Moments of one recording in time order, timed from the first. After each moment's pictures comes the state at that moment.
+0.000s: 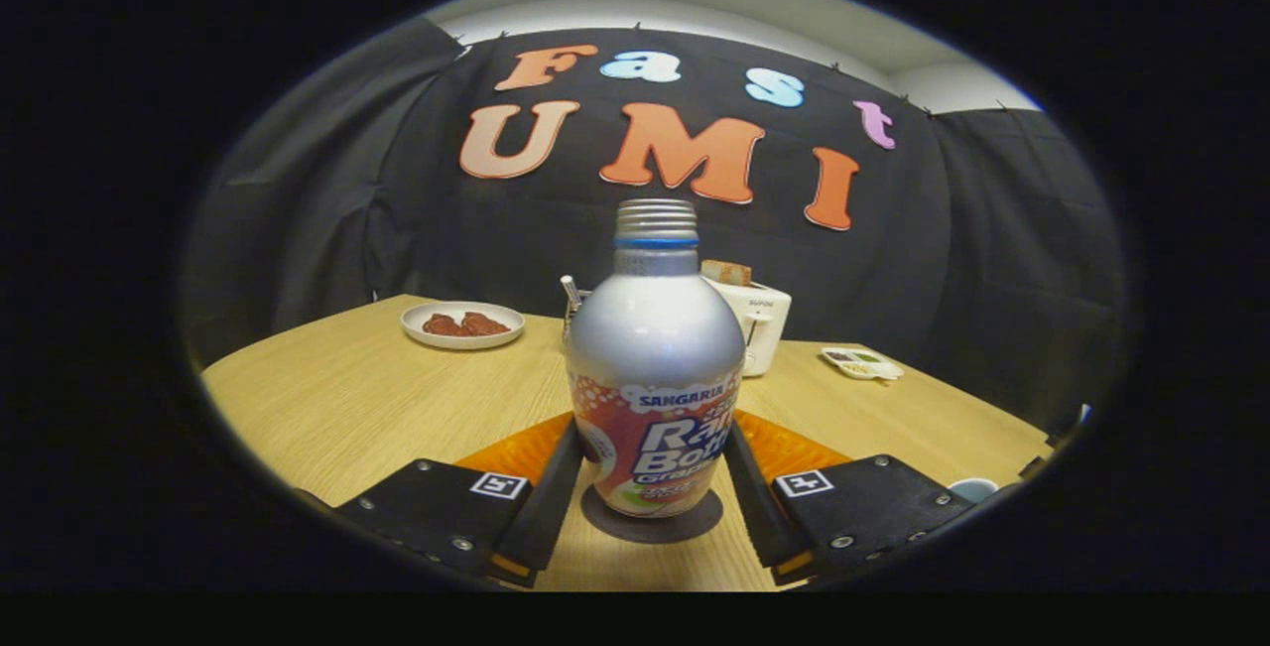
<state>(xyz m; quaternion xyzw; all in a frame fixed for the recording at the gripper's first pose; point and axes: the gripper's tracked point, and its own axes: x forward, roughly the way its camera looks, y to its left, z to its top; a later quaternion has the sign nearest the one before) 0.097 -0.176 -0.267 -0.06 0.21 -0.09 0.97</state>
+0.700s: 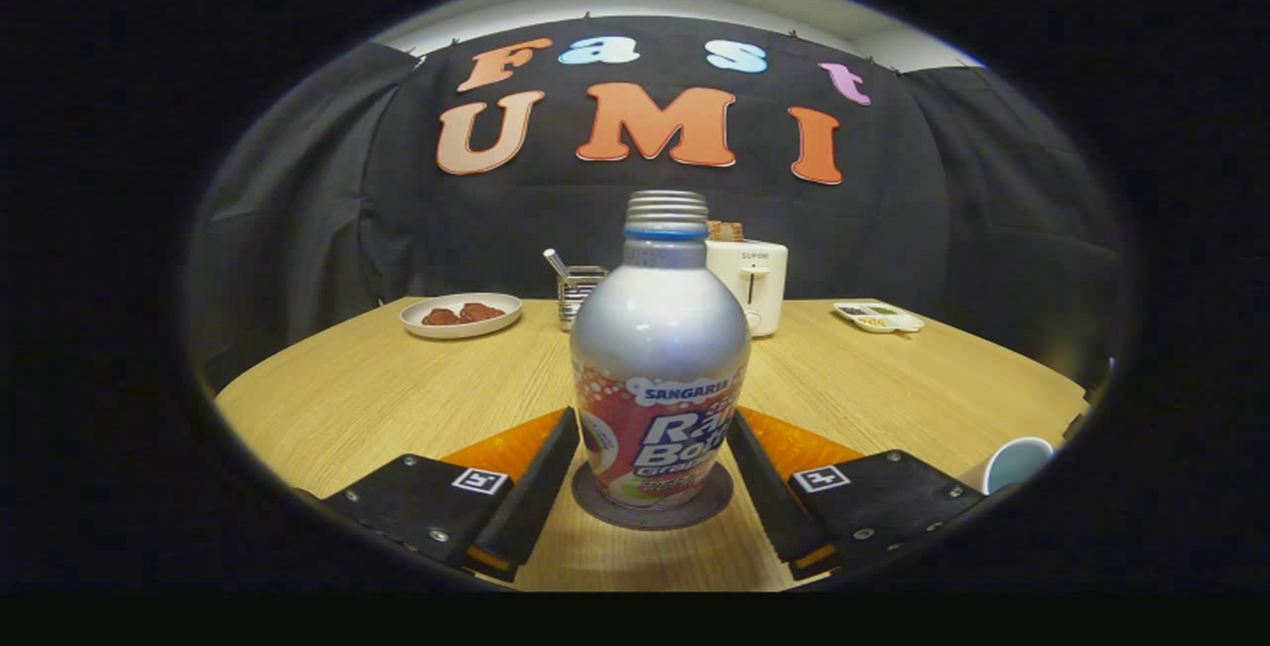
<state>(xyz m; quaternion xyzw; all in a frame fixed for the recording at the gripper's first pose) 0.085 -0.184 -0.296 0.00 0.24 -0.08 0.97</state>
